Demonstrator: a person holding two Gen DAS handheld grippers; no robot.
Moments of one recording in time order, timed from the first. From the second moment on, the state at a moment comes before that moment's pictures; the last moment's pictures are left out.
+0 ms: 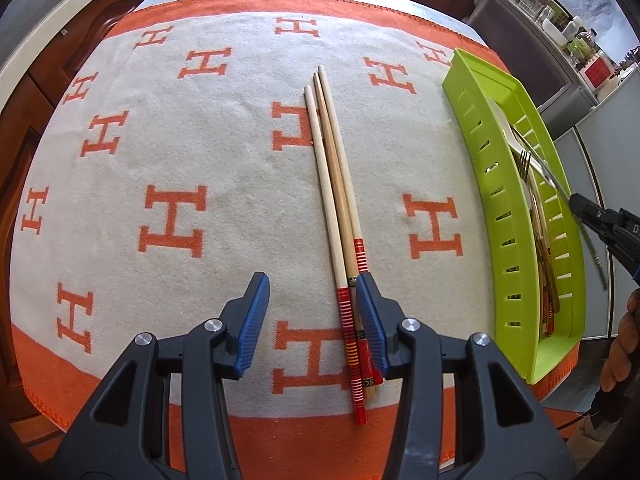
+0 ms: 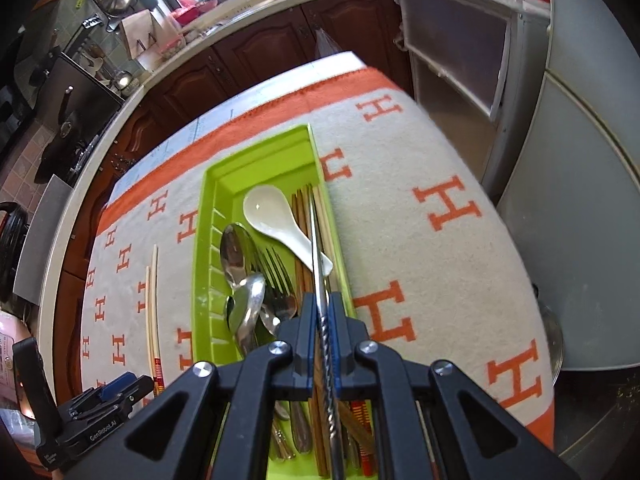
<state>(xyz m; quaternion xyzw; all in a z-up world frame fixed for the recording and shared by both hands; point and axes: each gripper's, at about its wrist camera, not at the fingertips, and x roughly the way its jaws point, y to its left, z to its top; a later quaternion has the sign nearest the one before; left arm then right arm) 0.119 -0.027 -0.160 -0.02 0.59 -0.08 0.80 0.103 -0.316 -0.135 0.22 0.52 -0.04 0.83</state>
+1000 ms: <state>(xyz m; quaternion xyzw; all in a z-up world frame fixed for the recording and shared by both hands) 0.122 -0.027 -0.161 -0.02 0.56 -0.06 0.82 0.087 -0.277 -0.118 0.19 0.50 -0.01 0.85</state>
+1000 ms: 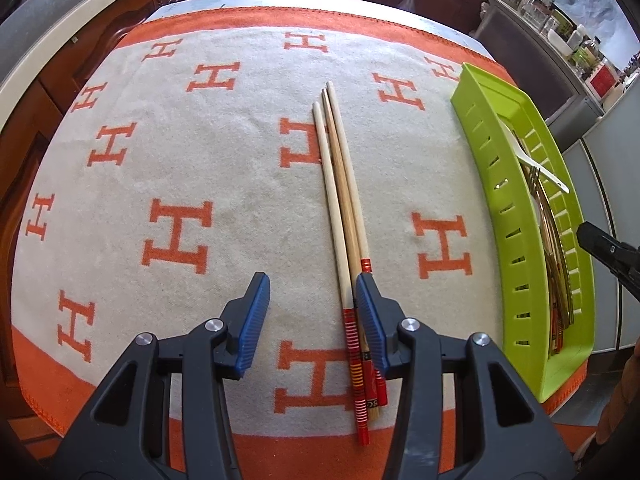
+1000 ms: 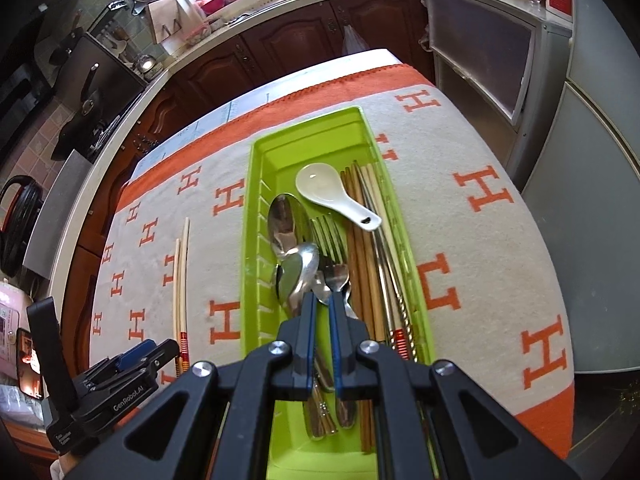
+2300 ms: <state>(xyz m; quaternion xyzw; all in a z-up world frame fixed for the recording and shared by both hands) 0.115 -0.012 -0.142 -0.03 0.53 -0.06 0.84 0.088 -0.189 -0.117 0.14 0.51 0.09 0.84</state>
